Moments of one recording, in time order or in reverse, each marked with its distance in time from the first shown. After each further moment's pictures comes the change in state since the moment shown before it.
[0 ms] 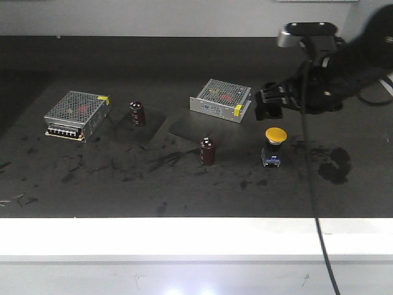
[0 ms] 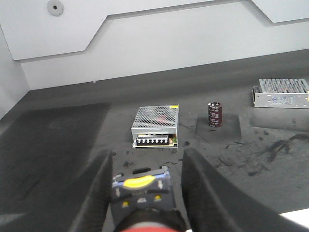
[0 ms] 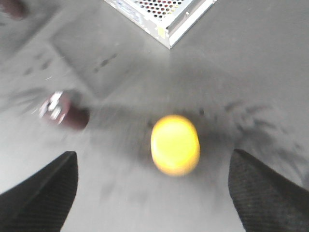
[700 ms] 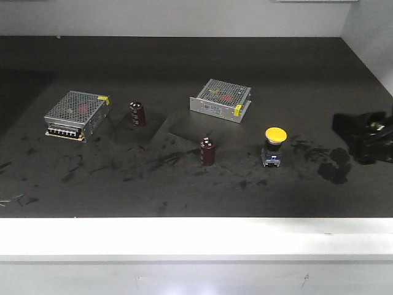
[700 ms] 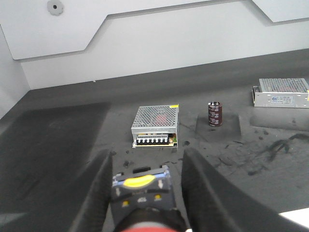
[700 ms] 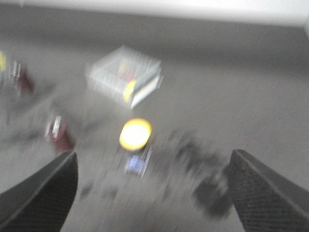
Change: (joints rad) left arm 0.000 0.000 0.000 0.000 0.002 -0.001; right arm -0.066 -0.742 0.669 -0.009 -0.424 -0.052
